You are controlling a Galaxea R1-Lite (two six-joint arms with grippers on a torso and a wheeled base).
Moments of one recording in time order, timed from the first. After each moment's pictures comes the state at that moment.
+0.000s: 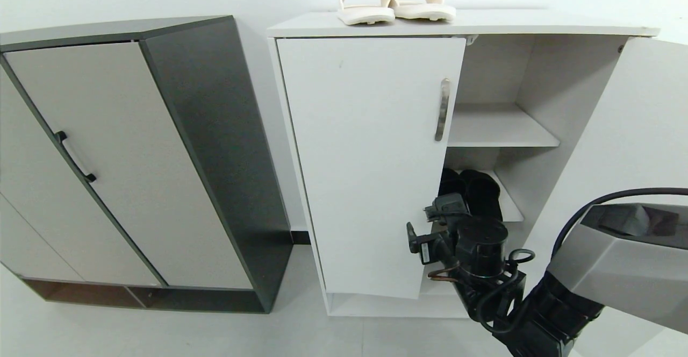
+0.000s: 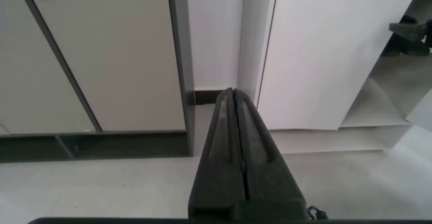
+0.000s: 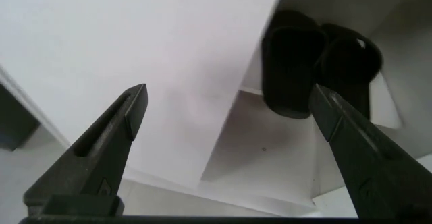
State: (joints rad) left arm 0.00 0.00 0.00 0.00 -0.03 0.00; right arm 0.70 2.18 -0.75 -1.34 -0.57 -0.09
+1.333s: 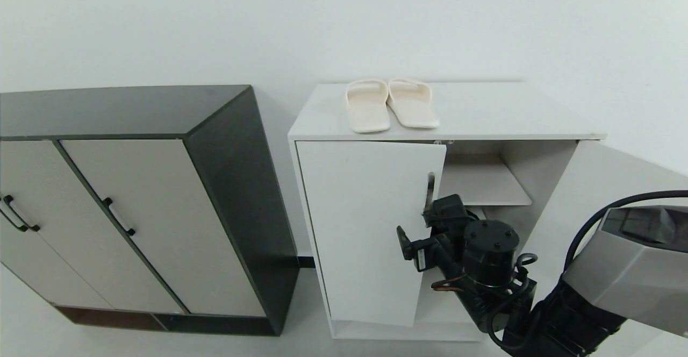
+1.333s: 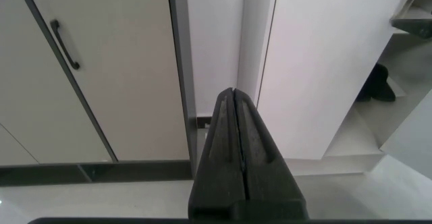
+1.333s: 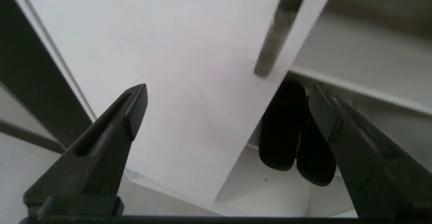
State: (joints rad) left arm 0.00 0.00 0.00 0.00 -0.03 0.00; right arm 0.75 2.13 -0.69 -1.37 -0.49 -0.09
